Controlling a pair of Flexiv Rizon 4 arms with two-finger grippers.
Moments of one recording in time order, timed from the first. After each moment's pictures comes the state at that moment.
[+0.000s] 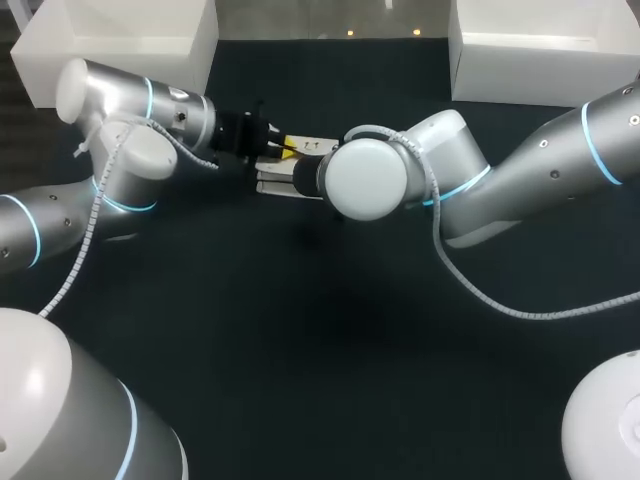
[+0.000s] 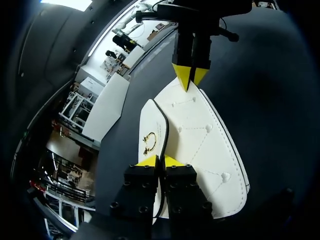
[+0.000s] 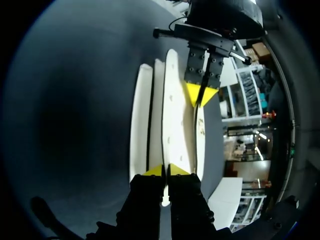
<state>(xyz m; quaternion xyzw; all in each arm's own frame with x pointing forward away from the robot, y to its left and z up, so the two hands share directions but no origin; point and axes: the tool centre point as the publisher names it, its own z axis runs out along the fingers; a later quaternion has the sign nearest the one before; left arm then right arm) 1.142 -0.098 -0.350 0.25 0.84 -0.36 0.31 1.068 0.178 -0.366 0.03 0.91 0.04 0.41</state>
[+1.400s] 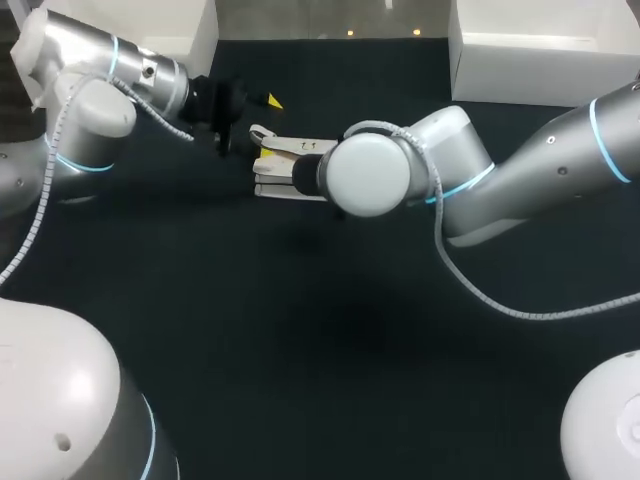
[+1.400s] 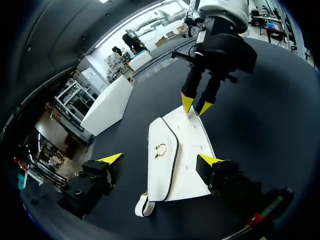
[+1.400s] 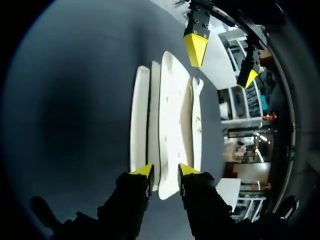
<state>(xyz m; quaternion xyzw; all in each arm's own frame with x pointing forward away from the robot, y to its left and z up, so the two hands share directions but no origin) 1.114 -0.070 -0.285 0.18 0.88 -0.38 0.23 1.056 0.179 -0.353 0.02 0.91 0.04 0.40</state>
